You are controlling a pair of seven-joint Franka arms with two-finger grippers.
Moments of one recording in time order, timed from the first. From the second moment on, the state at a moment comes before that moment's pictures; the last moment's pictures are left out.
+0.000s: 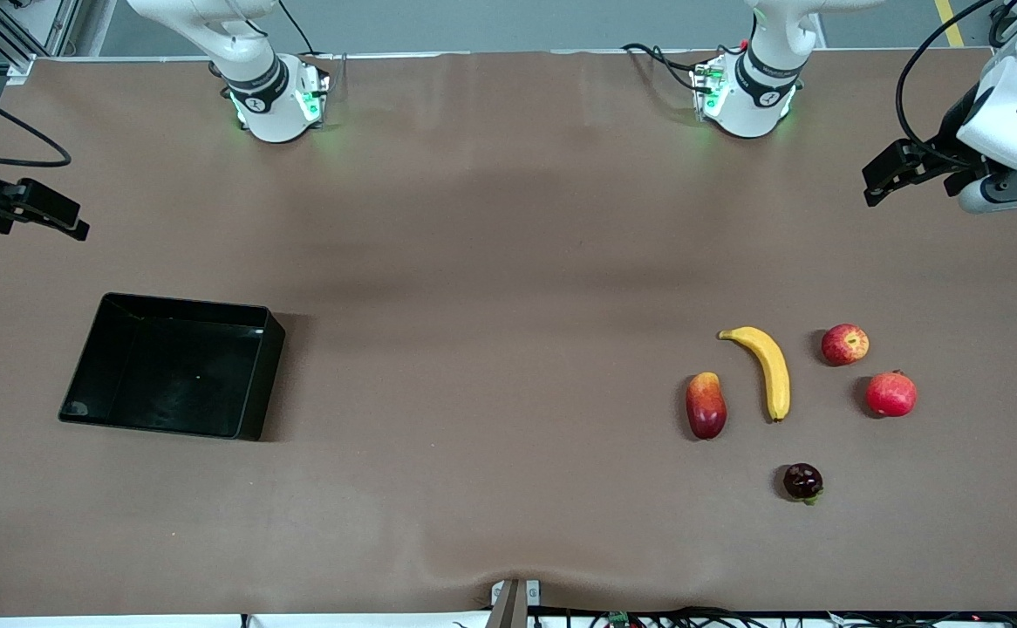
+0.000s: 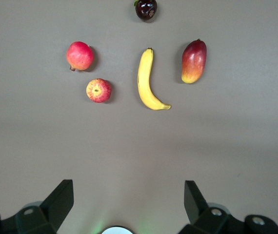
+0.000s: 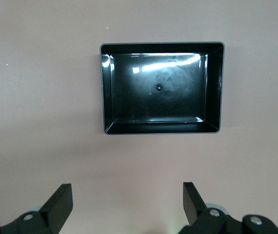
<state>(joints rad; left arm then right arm) 0.00 -0.10 -0.14 -1.64 0.03 1.51 -0.24 0.03 0.03 -0.05 -1.49 0.01 1.47 0.09</state>
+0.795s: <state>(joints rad) 0.00 -0.10 -0.14 -1.63 0.03 1.51 -0.23 0.03 0.03 -0.05 -1.49 0.01 1.47 0.09</state>
